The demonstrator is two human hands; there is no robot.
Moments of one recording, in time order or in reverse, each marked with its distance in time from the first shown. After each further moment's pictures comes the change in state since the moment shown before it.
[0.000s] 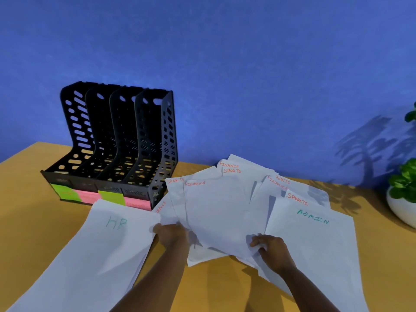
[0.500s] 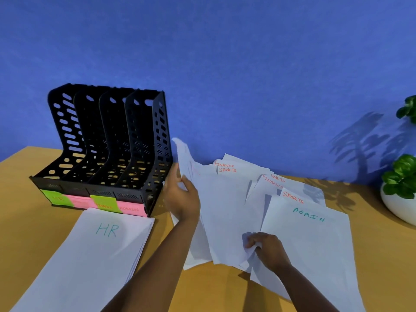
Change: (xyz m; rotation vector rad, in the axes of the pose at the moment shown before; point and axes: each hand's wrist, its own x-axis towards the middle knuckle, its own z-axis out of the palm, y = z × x) left_hand -0.065 0.075 0.022 -0.042 0.139 0.937; right_hand 0.007 0.001 -0.001 -0.024 -0.074 0.048
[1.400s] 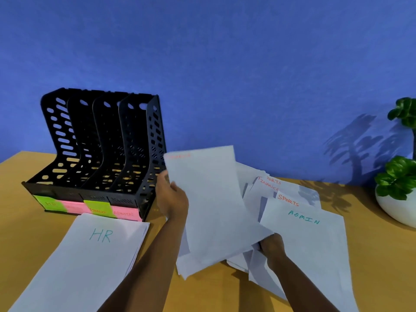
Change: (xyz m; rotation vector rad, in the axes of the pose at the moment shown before) left_hand 0.020 -0.021 0.009 0.129 -0.183 -0.162; right_hand 0.017 -0.005 -0.008 0.885 0.196 0.592
